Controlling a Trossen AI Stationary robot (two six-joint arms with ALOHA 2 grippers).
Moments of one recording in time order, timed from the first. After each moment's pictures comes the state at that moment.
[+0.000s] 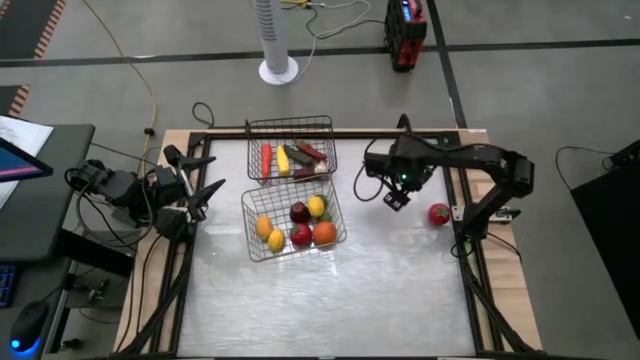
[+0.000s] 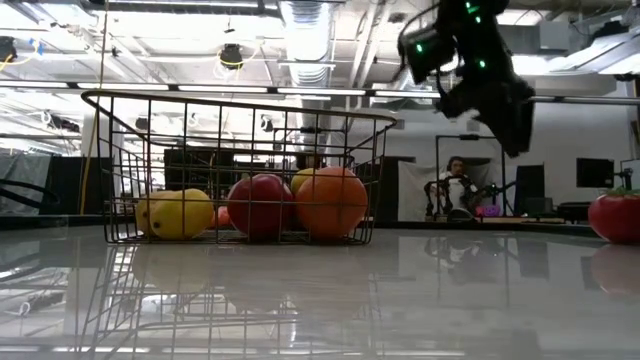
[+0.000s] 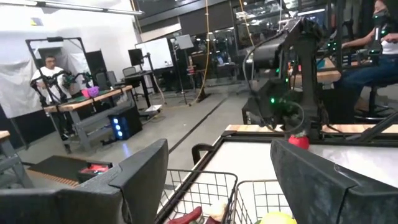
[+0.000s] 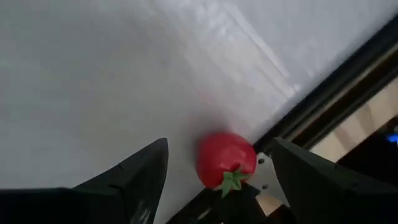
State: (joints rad) left arm -0.46 0.36 0.67 -0.22 -0.92 0.24; right arm -0.31 1.61 1.30 -1.53 0.16 0.50
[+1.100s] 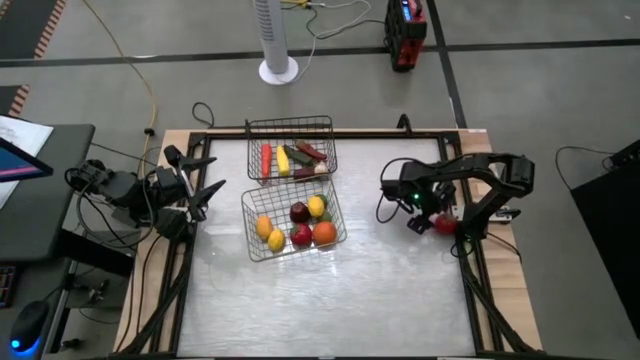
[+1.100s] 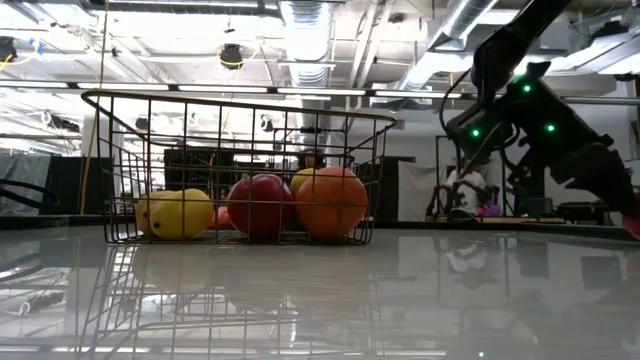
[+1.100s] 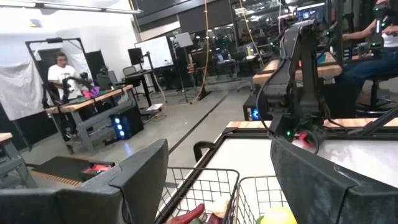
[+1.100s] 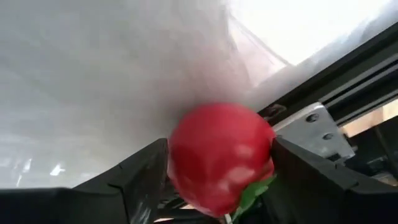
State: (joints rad) left arm -0.46 0.36 0.67 -0.24 -0.92 0.25; right arm -0.34 1.61 0.81 -1.37 0.00 0.44
